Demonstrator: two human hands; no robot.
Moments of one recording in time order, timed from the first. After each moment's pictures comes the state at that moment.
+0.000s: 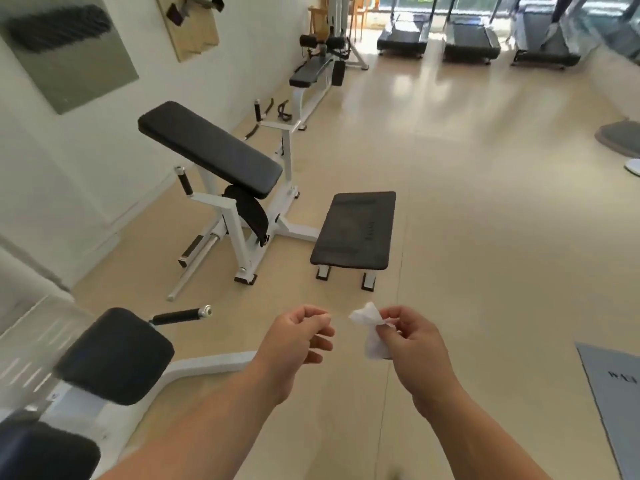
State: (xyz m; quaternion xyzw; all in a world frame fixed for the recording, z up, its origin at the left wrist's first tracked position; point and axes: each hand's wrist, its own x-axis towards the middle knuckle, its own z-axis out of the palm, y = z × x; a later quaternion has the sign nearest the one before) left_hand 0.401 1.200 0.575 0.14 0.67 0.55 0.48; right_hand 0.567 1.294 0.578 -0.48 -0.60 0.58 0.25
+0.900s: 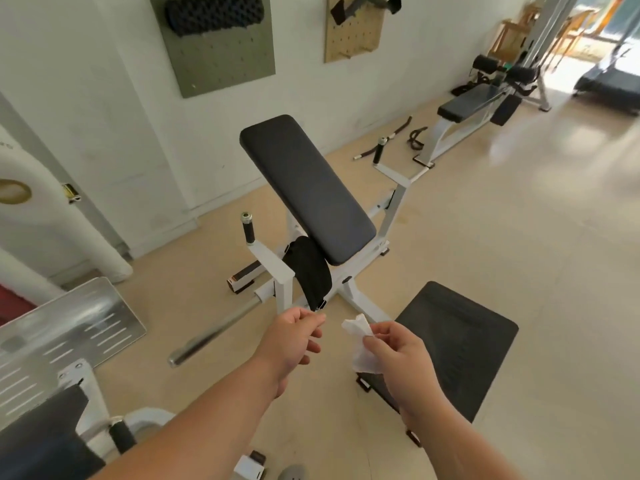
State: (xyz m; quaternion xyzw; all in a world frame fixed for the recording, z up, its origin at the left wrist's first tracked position) left_hand 0.005 1.525 0.567 -0.05 0.73 0.60 0.32; right_hand 0.109 1.680 0.578 -0.35 -0.71 0.61 0.03
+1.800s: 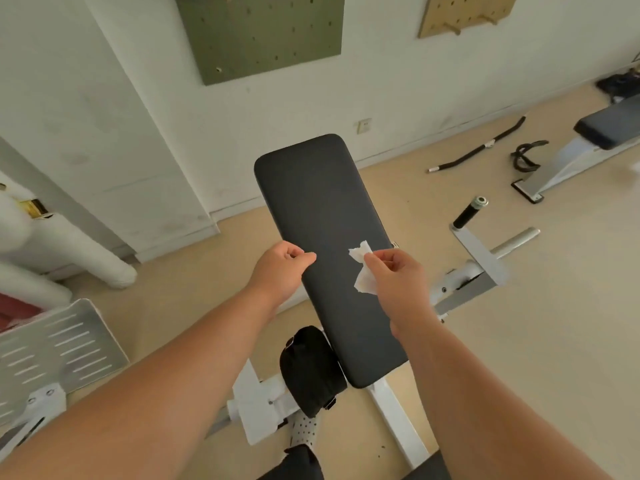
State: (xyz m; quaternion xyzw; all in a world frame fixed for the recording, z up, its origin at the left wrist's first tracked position) left_hand -0.545 1.714 0.536 -0.13 0.83 0.52 0.17; right_hand -0.506 1.901 0.533 -0.26 -0.75 0.61 0.00
